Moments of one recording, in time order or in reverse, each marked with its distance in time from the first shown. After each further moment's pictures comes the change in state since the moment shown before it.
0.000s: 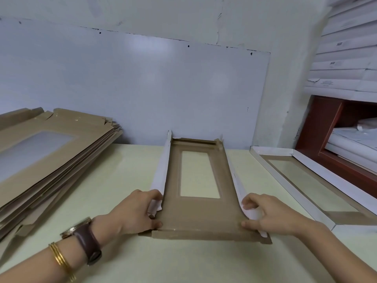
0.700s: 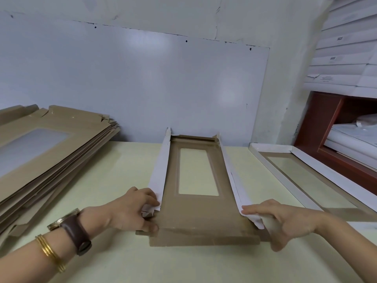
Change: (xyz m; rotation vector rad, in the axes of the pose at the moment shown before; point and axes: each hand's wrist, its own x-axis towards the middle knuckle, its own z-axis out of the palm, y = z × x) left_hand 0.008 -0.007 -0.006 0.122 -0.191 0.120; right_hand -0.008 0.027 -0.023 0.139 -0.499 -0.040
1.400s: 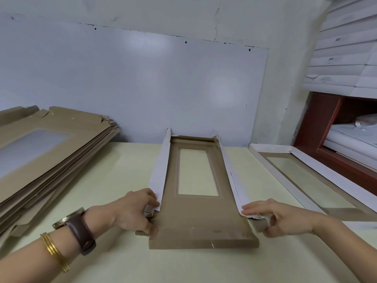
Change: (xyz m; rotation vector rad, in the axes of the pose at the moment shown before) left_hand -0.001 0.009 -0.004 -0.087 -0.046 -0.093; right_hand 0.006 0.004 0.006 -0.068 0.150 -0.096
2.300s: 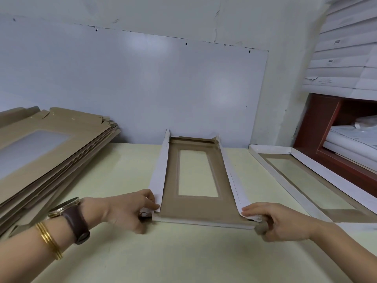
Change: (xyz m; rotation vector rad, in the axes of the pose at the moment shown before) left_hand -0.002 -0.014 -0.010 -0.053 -0.167 0.146; right_hand 0.006 0.009 0.014 0.081 0.107 -0.009
